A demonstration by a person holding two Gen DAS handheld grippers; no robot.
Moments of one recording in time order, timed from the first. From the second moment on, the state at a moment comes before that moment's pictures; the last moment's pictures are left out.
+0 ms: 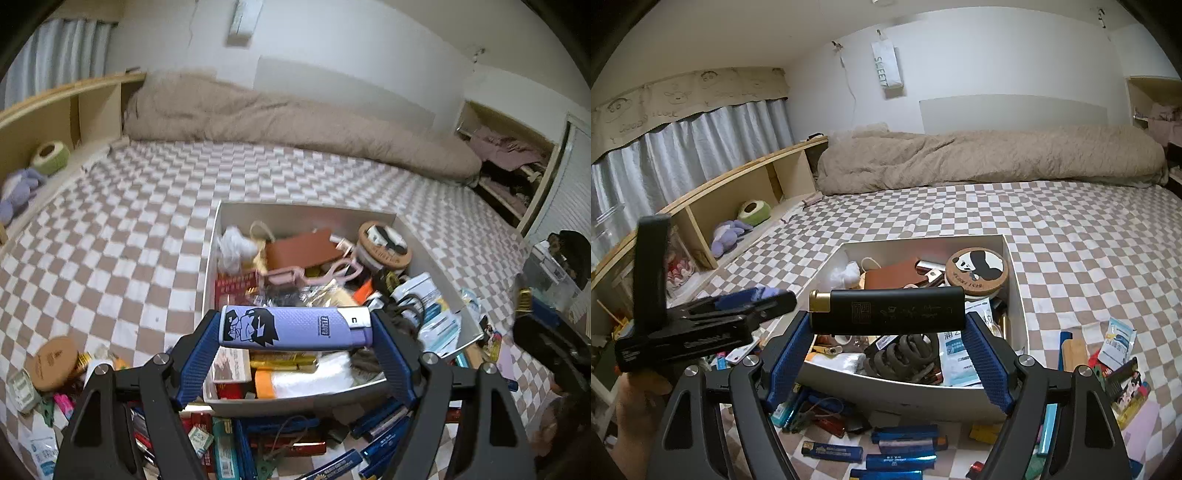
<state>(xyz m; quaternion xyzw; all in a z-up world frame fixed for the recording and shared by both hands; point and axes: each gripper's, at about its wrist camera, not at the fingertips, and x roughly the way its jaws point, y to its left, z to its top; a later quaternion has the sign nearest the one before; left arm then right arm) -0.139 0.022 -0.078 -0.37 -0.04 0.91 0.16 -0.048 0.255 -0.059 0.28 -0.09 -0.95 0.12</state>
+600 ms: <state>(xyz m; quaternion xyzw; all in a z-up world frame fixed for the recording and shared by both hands) -0.148 0.016 -0.096 -0.41 -0.04 0.91 0.12 -0.060 0.251 -0.068 0.30 -0.09 -0.94 0.13</state>
